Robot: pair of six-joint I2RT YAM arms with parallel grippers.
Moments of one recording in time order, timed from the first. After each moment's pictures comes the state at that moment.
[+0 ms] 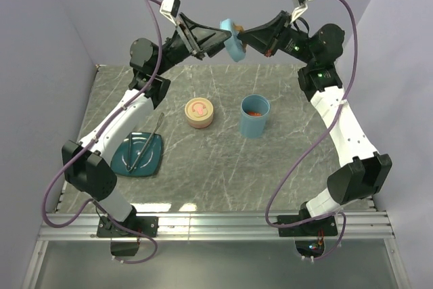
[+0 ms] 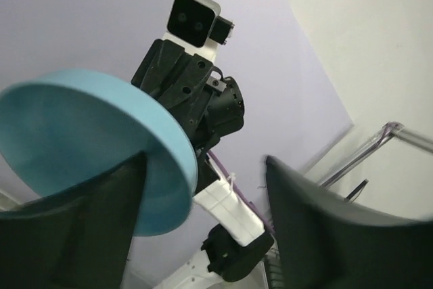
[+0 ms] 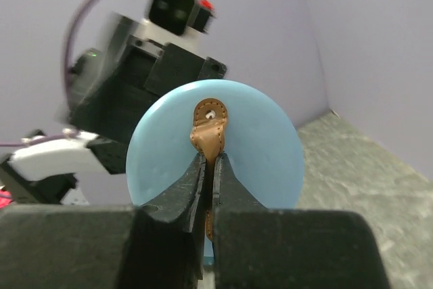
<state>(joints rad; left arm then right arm) -0.48 1.62 1.62 0.66 0.66 -1.44 0.24 1.54 1.65 0.40 -0.91 0.78</state>
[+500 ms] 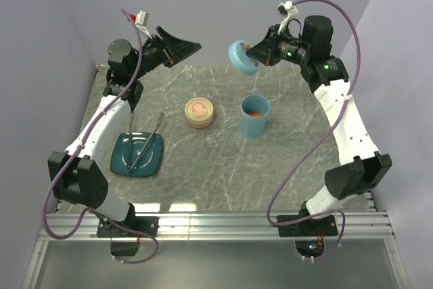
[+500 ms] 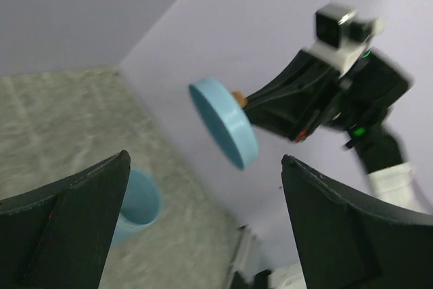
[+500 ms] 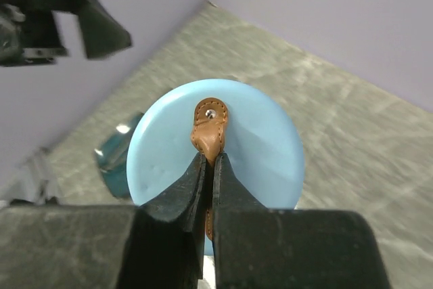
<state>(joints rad) -0.23 1.51 1.40 0.40 0.71 -1.04 0.23 1.58 1.82 -0.43 -0.66 0.20</state>
